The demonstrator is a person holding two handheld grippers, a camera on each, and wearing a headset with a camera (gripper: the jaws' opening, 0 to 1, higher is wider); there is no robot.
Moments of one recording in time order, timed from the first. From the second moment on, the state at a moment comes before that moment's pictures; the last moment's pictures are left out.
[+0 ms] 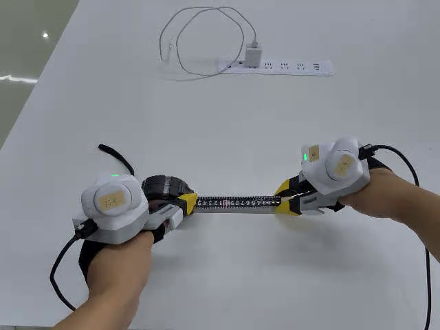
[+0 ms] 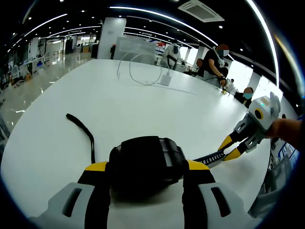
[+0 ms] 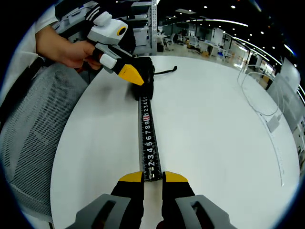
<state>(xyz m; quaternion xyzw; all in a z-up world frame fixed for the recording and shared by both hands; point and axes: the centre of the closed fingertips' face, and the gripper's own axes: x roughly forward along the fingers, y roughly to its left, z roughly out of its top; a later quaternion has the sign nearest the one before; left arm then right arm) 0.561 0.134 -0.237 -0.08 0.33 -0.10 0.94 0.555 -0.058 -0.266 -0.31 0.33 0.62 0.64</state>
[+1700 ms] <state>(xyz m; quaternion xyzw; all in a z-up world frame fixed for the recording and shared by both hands) 0.562 0.134 -0.238 -0.10 0.33 -0.10 0.93 0.554 -0.001 -0.266 -0.26 0.31 0.64 0.65</state>
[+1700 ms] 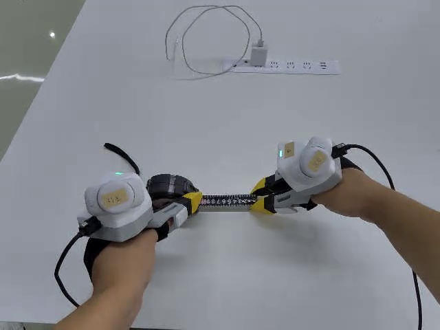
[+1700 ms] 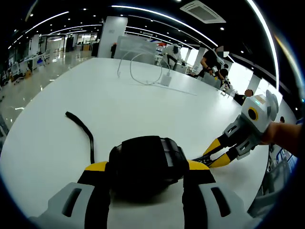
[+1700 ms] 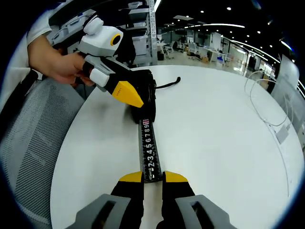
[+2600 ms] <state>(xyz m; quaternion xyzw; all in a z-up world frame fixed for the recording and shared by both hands) 0.561 0.134 -0.237 -0.11 0.33 -0.10 0.93 0.551 0.030 -0.266 -0.25 0.30 0.65 0.66</state>
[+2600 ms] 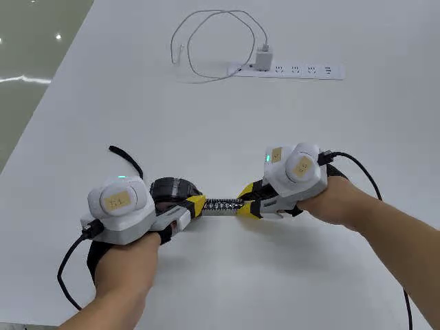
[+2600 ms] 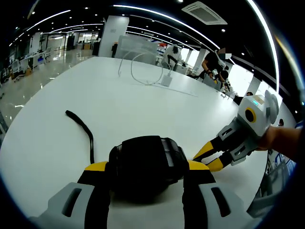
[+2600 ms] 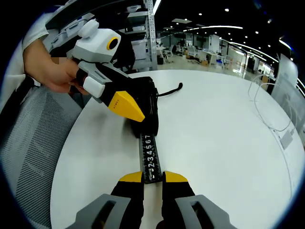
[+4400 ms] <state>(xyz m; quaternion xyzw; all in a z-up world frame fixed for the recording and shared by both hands) 0.563 0.136 -0.238 -0.12 0.33 -0.10 0.93 0.546 0.086 -0.264 -0.21 0.29 0.66 0.66</state>
